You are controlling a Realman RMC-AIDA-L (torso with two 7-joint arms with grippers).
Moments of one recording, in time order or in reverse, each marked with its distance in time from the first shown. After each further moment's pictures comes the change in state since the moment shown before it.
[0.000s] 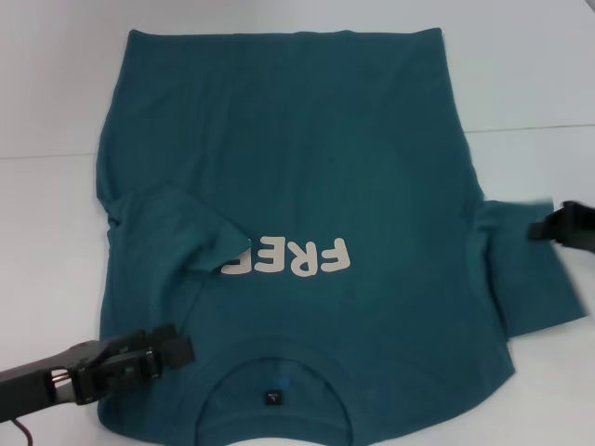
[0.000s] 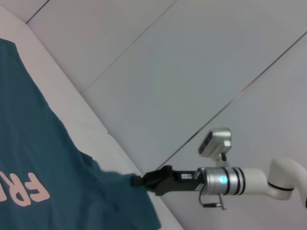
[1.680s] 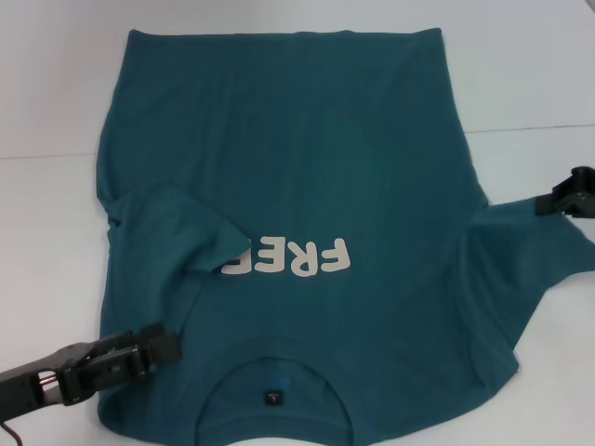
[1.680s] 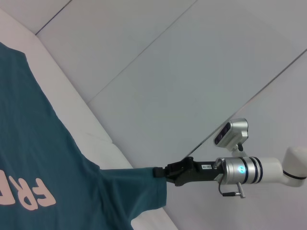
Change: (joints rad) left arm 0.020 -0.003 -0.038 -0.002 0.000 0.011 0.000; right arm 0.057 -0.086 -0.085 -0.069 -0.011 -0.154 0.104
